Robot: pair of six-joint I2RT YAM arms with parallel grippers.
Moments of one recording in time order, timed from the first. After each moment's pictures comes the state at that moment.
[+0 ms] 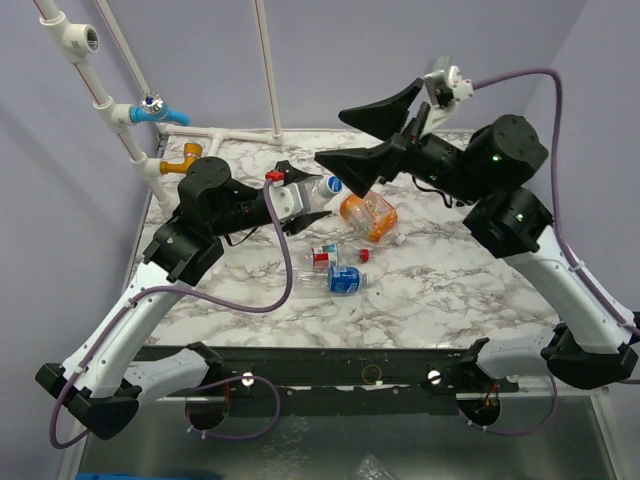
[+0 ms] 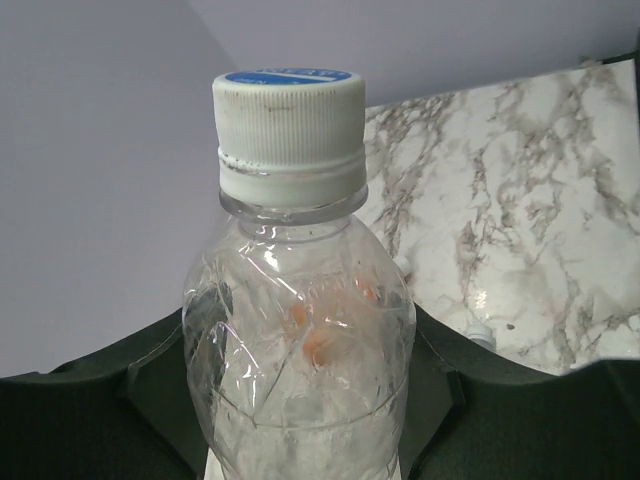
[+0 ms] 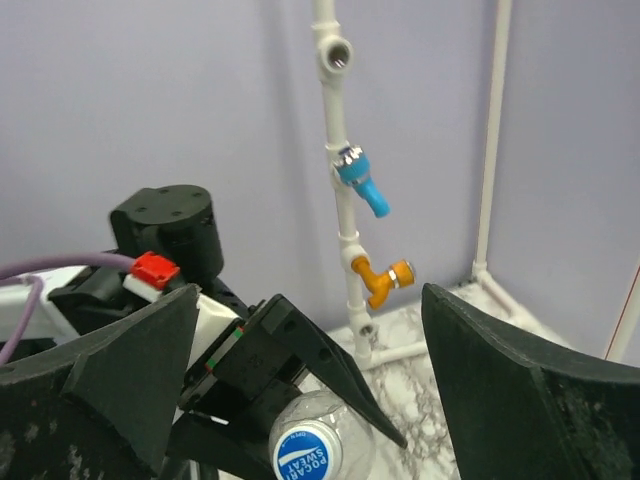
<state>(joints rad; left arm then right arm) -0.61 1.04 1.29 -0.31 0.67 0.53 0.85 1.28 1.76 -0.11 -0.33 0.17</state>
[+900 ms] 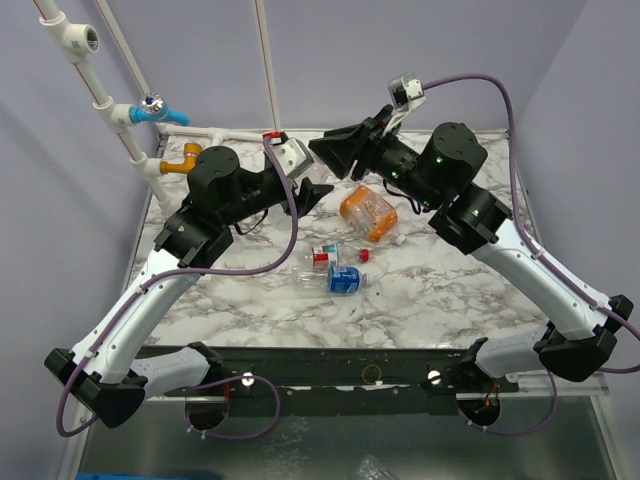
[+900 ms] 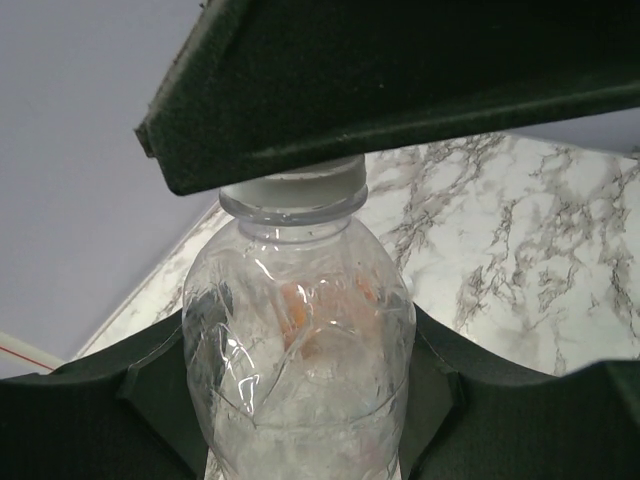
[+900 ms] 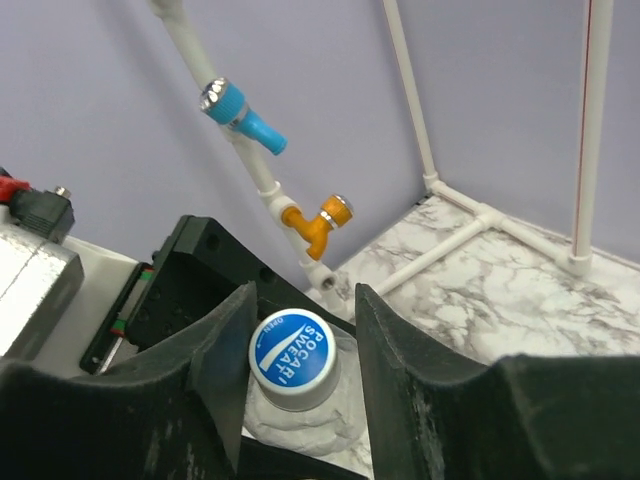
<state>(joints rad) -0.61 1.12 1.34 -0.24 0.41 0.23 0.85 1.36 1.63 -0.09 -0.06 0.31</state>
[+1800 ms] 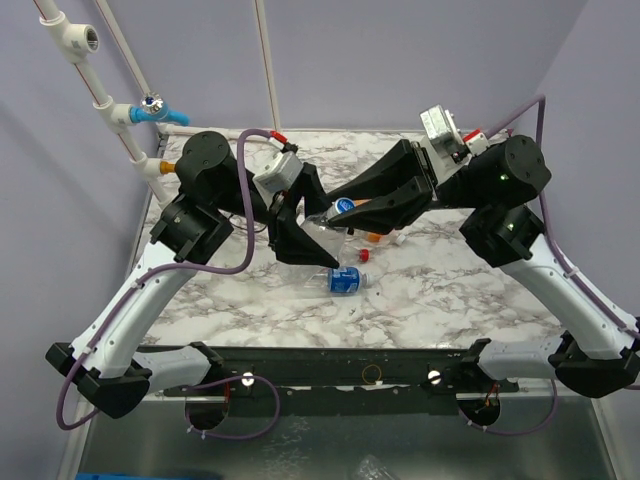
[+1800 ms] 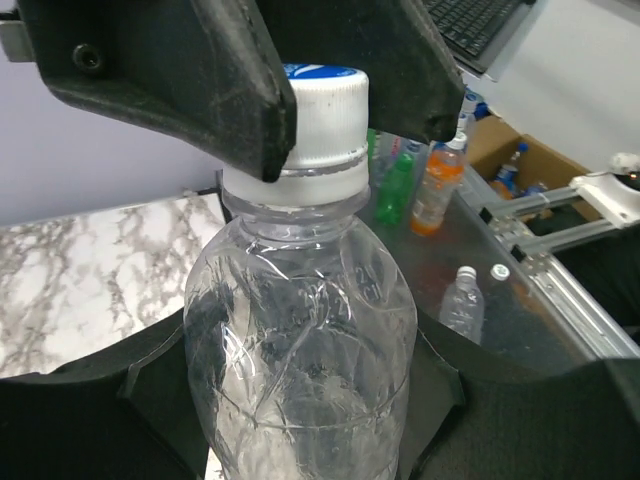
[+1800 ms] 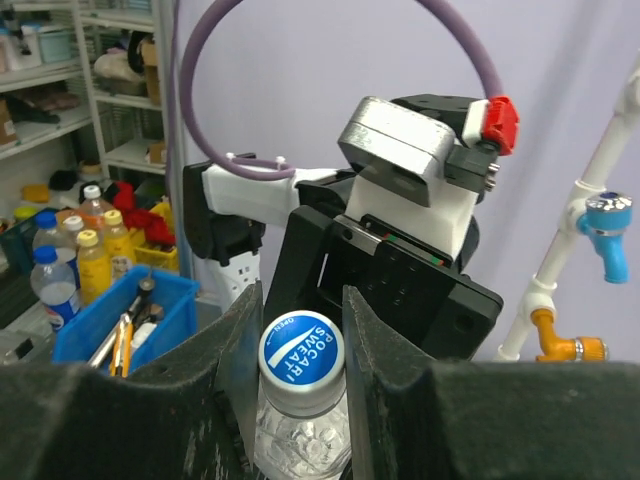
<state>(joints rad) -0.63 1.18 1.49 -0.16 1.29 -0.21 0.85 1.24 1.60 0.14 -0.91 0.24</state>
